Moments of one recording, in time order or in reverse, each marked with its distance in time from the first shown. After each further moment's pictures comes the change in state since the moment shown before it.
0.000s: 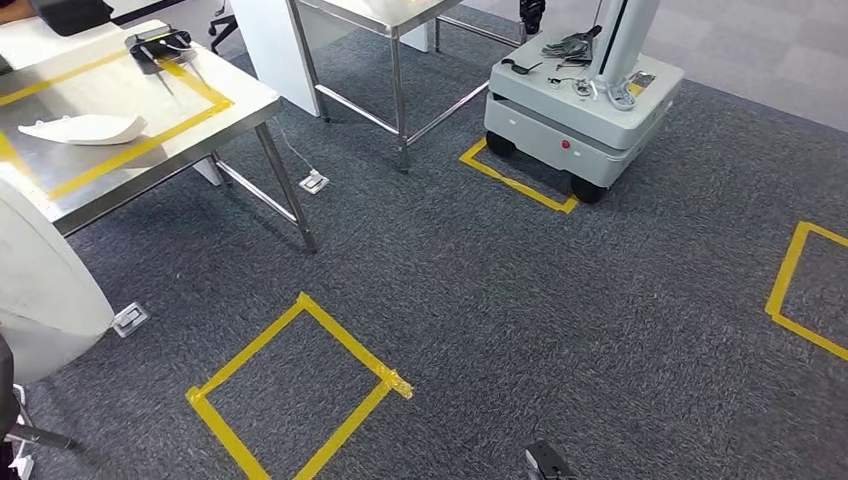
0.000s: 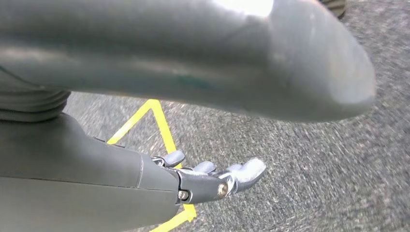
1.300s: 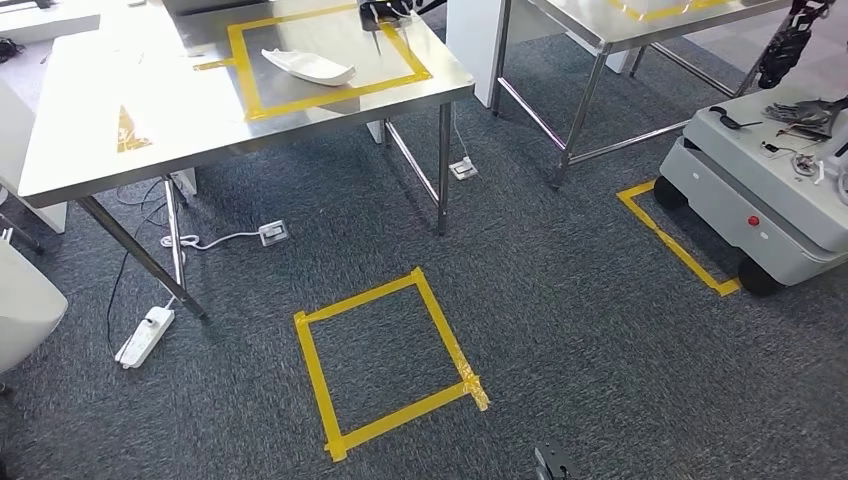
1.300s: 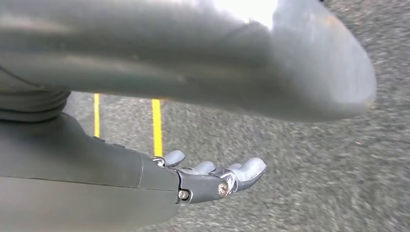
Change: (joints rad) left arm -0.032 -0.014 0.049 0.027 0.007 0.117 -0.077; right arm -0.004 0.009 -0.047 0.000 -0.025 -0.055 -0.006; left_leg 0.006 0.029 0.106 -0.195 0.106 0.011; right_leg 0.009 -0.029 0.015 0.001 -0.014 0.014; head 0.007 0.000
